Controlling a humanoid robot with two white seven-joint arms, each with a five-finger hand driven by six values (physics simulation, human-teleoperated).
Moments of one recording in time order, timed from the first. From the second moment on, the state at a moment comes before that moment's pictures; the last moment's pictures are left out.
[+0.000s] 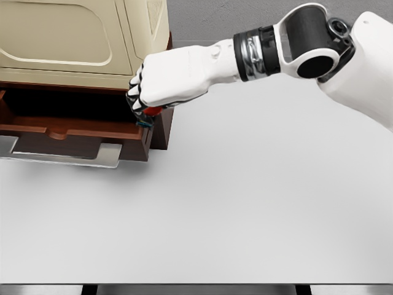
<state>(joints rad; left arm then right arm) -0.88 1.62 -0.96 -1.66 0.92 -0.61 -0.61 -1.30 -0.46 1.06 -1.56 0.22 -0.61 0.61</state>
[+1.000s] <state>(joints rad) -0.87 1.62 -0.97 -1.66 0.88 -0.61 -0.61 -1.44 -0.05 1.19 -1.04 0.22 -0.61 0.61</state>
